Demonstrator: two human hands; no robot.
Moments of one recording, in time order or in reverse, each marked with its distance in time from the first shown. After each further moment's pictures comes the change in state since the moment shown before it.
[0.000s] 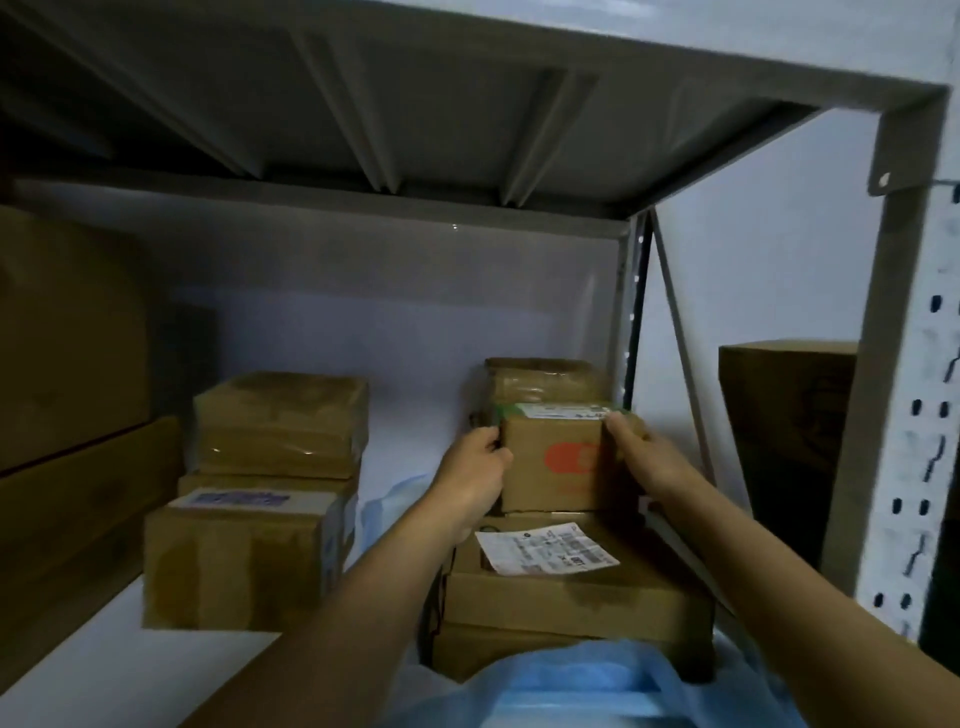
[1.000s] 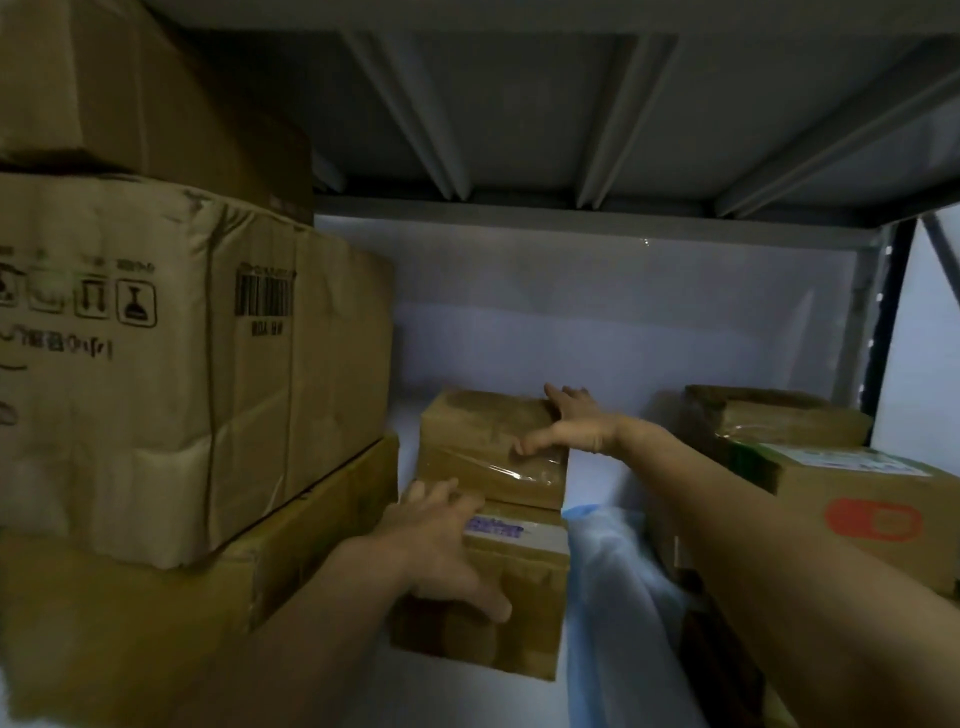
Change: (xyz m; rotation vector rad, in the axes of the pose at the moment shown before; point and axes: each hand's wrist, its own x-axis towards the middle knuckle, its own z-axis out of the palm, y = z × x) left_hand -0.036 -0.065 -0.240 1.167 -0.192 -0.123; right_hand 0.054 -0.131 0.247 -0.662 -0.497 -0.451
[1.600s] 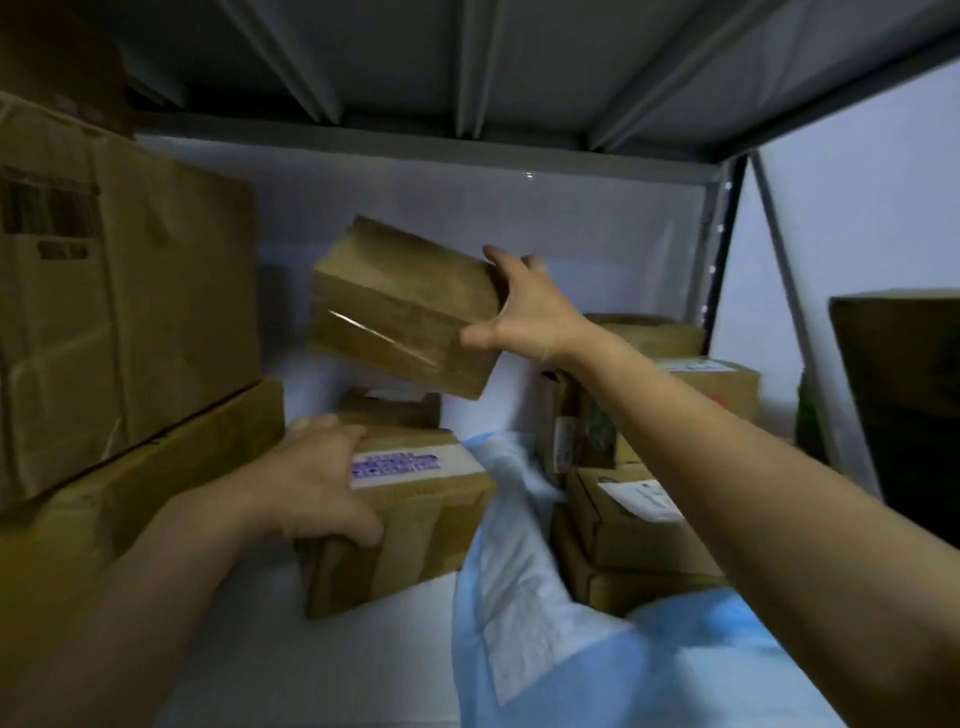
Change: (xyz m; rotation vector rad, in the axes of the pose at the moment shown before) left_hand -0.030 0.020 -0.013 0.001 0.087 0.063; right_hand -0.115 -0.010 -0.052 0.181 0.446 -0.196
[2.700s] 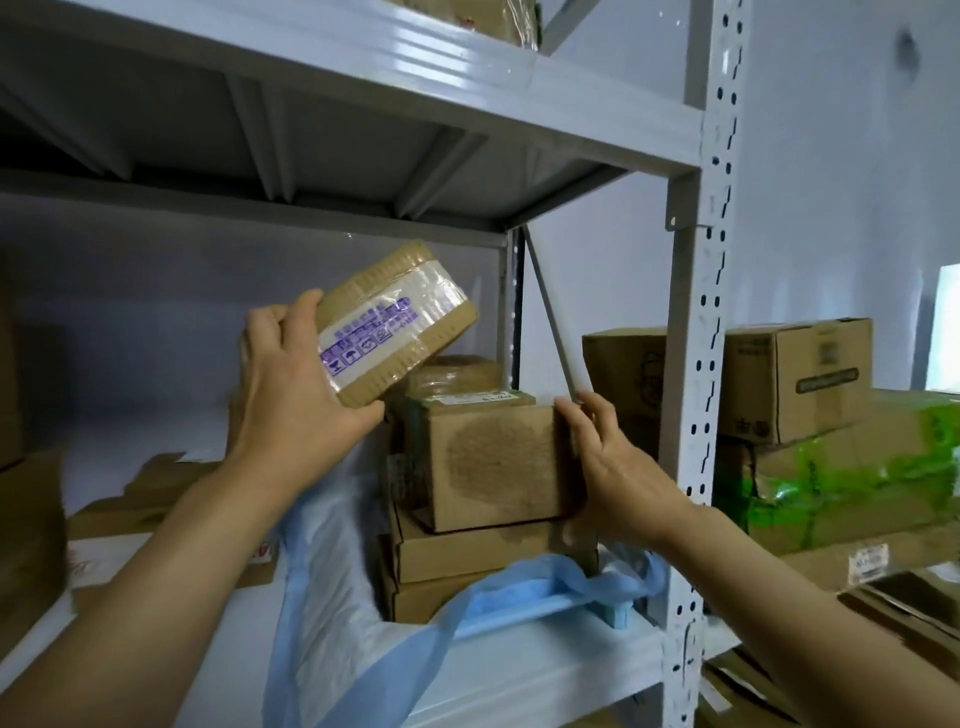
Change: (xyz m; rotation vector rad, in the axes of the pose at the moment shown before) left_hand 0.006 0.154 -0.035 -0.431 0.873 0.246; right_hand -0.217 0.097 -0.125 -0.679 0.026 0.187
